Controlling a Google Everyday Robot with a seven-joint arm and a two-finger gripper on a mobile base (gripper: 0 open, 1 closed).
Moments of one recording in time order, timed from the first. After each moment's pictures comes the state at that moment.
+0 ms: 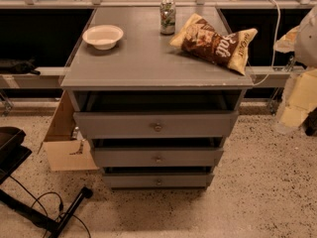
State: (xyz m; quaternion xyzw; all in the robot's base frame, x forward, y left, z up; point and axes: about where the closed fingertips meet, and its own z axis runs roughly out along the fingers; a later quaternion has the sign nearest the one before) arm 0.438 -0.217 0.976 -0.60 0.78 -0.03 0.16
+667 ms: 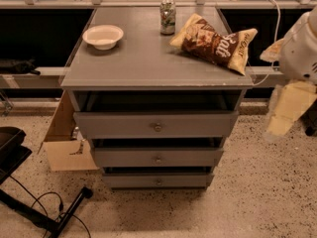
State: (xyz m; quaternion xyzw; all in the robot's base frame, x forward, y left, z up) arm 0.440 -0.202 0.954 -0.62 0.77 -0.02 0.16
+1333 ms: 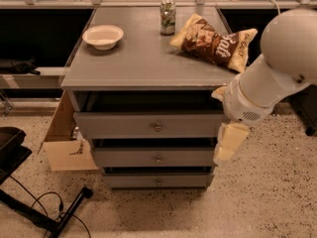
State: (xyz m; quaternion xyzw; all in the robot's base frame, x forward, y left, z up) arm 0.471 -0.144 0.829 -0.66 0.73 0.04 0.18
